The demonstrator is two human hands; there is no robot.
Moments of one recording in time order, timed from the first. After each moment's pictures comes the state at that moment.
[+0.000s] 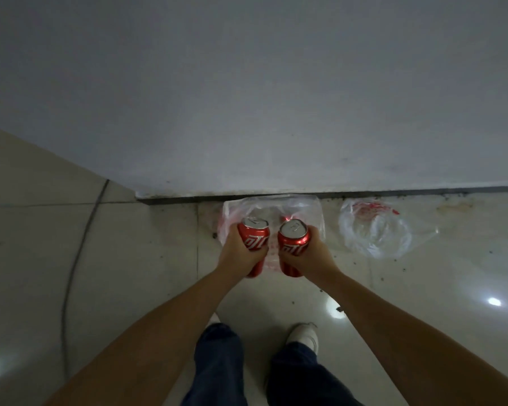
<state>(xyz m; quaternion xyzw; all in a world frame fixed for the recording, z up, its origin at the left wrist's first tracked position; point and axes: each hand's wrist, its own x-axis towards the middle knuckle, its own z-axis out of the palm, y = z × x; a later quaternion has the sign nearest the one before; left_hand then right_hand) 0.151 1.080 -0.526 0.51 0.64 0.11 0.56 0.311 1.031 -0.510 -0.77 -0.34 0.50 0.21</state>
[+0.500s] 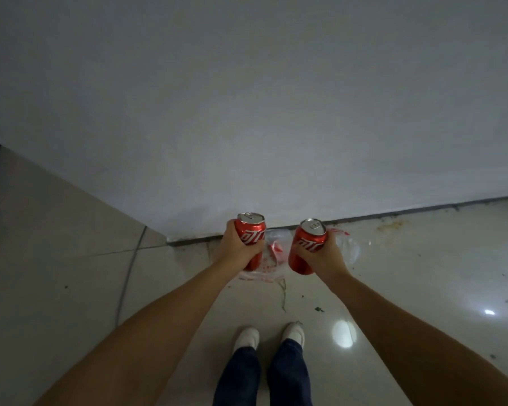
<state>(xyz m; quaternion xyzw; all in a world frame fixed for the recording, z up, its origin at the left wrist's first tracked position) 0.164 1.076 -0.203 0.57 0.61 0.13 0.54 0.336 0.984 -0.198 -0.80 -0.22 0.44 0.35</state>
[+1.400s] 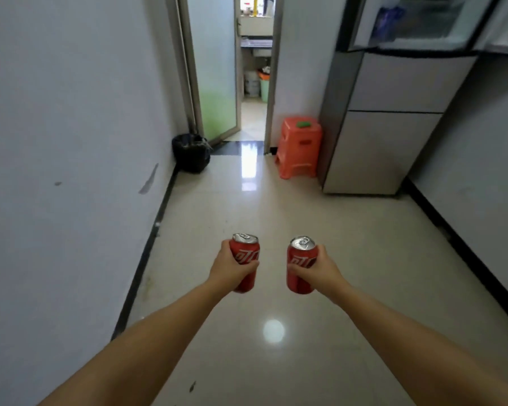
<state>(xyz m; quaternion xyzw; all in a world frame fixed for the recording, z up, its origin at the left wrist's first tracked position) 0.408 0.638 -0.020 0.85 -0.02 -0.13 0.51 0.340 0.440 -0.013 -0.83 0.23 0.00 0.51</state>
